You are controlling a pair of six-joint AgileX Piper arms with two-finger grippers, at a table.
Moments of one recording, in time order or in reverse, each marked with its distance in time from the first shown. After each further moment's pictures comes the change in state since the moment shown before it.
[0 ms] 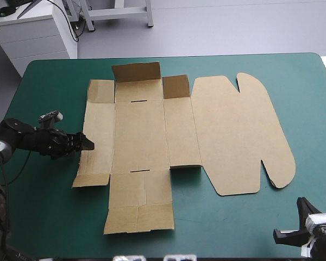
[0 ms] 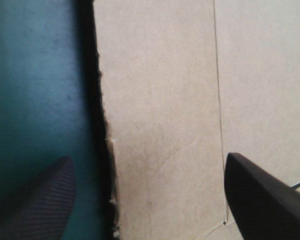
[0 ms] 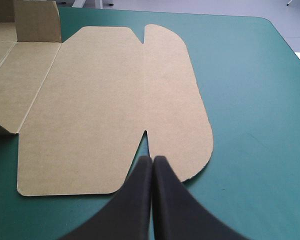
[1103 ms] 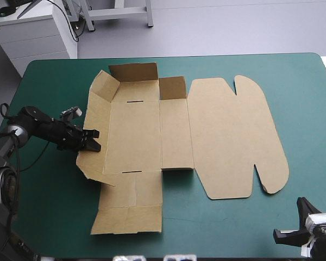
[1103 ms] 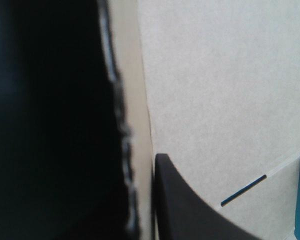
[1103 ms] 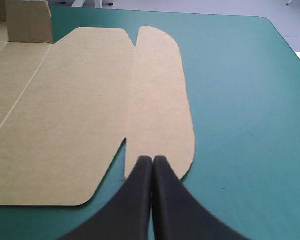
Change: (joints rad) left arm -0.109 0.141 -0.162 0.037 0.144 -0.058; right arm 0.000 0.000 0.002 0.000 -0.001 0.000
